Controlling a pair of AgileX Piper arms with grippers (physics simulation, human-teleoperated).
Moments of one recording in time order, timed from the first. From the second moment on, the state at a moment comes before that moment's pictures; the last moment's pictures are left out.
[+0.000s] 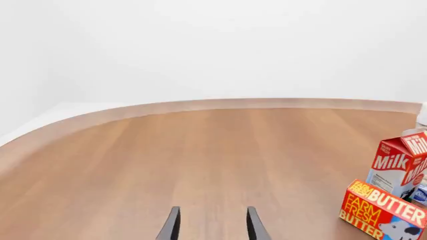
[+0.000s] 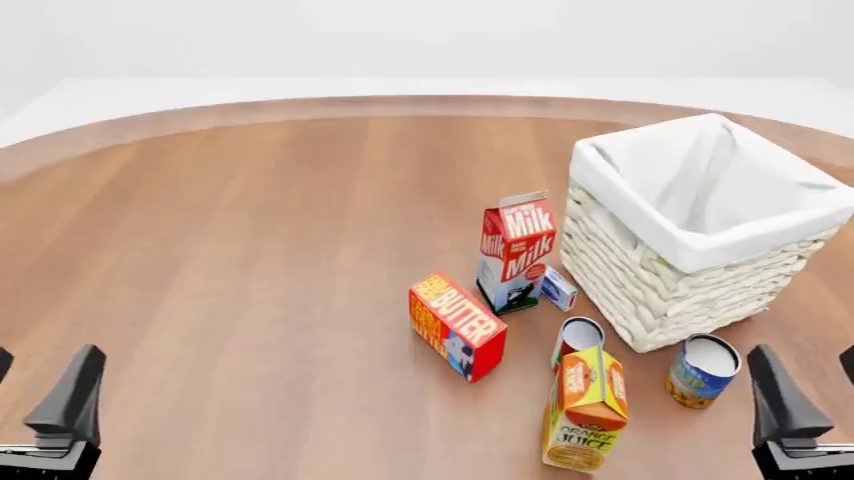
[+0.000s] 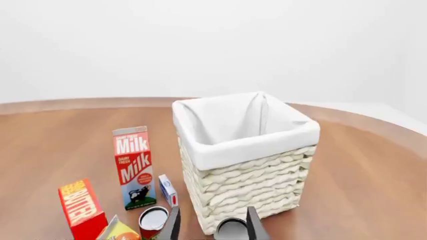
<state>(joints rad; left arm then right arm) 0.00 0.00 0.00 0.00 0.00 0.00 0.00 0.00 0.00 0.00</state>
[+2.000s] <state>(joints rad) 0.00 0.00 0.00 0.00 0.00 -0.06 0.22 -0.19 0.23 -0.10</state>
